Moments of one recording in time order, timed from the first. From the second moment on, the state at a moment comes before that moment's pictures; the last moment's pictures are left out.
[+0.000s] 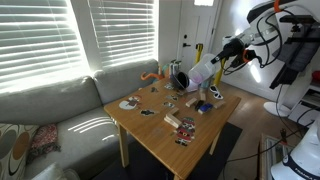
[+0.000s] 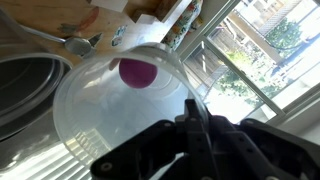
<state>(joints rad) -0.27 -0.22 -0.44 -2.20 1.03 1.53 -1.23</state>
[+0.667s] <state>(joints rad) -0.31 -0.19 -0.44 -2.17 1.05 1.41 -1.38</state>
